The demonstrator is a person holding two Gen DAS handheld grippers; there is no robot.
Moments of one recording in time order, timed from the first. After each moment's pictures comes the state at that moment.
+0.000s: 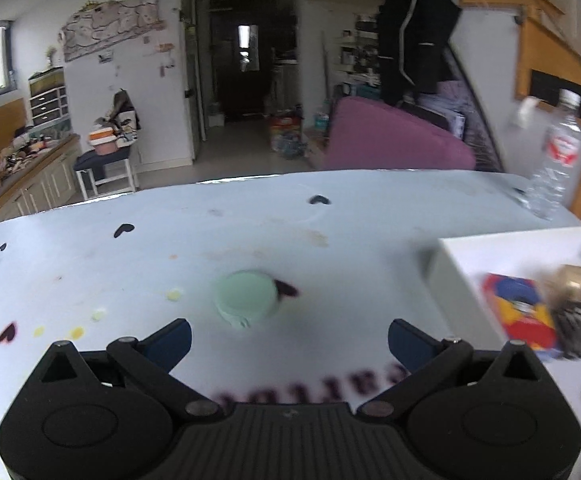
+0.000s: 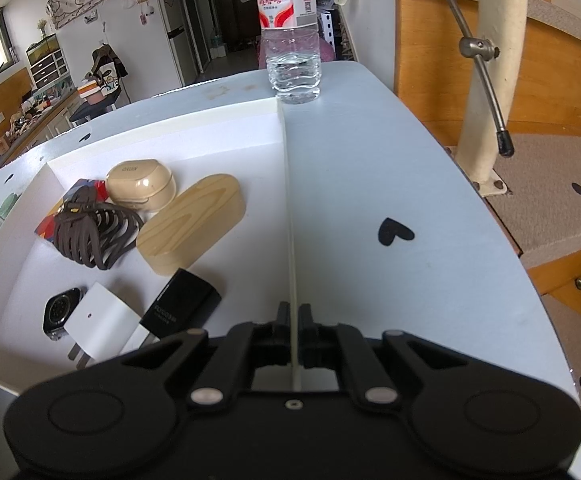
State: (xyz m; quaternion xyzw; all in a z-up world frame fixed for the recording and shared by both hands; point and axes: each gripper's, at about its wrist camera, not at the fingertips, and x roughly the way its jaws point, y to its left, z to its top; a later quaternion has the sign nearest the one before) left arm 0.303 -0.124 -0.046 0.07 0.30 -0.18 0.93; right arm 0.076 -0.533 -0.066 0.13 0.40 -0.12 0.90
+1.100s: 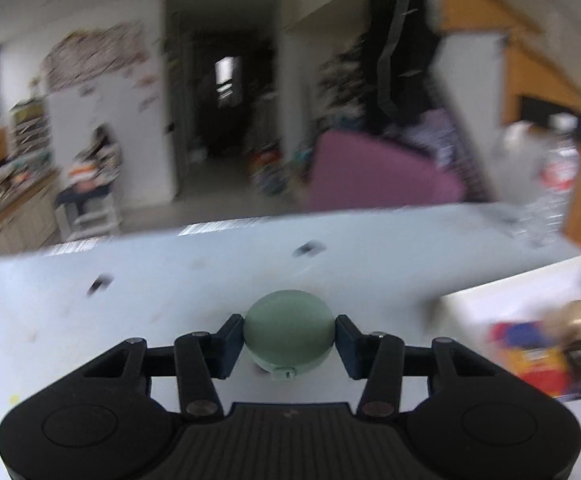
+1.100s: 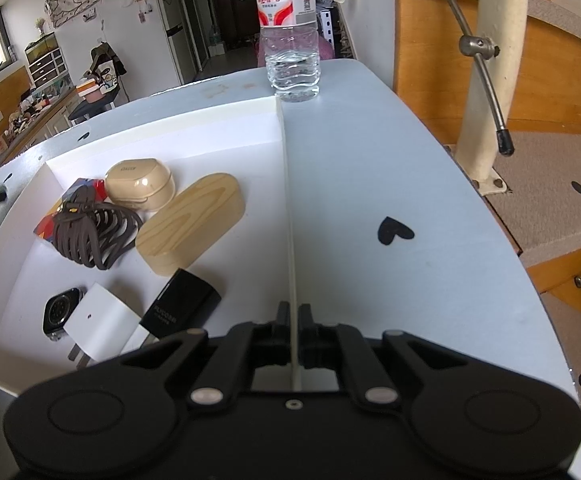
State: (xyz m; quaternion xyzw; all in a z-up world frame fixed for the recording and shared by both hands) left arm 0.319 -0.136 -0.028 0.07 0.24 -0.24 0.94; right arm 0.077 -0.535 -0.066 0.13 0.40 -0.12 0.90
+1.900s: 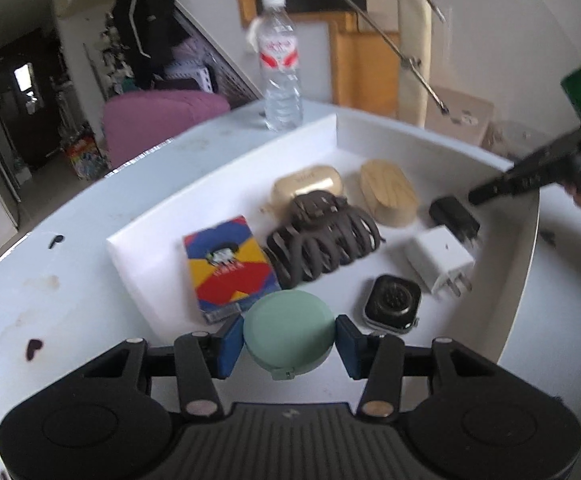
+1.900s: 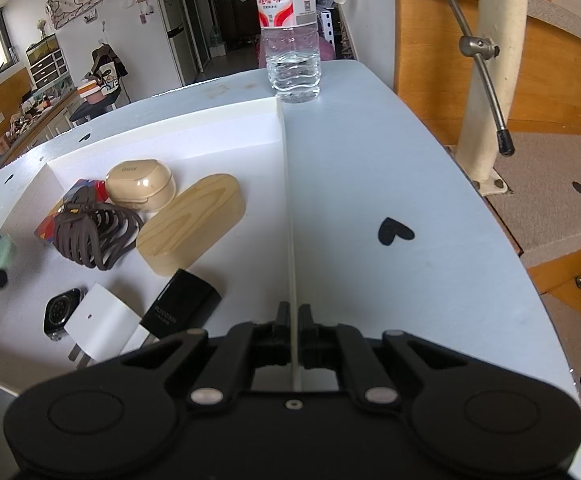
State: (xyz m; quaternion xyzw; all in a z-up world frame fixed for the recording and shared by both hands) left arm 0.201 -0.253 -0.048 0.24 0.31 -0.45 0.80; right arm 0.077 -0.535 -0.065 0.13 0.40 -0.12 0.90
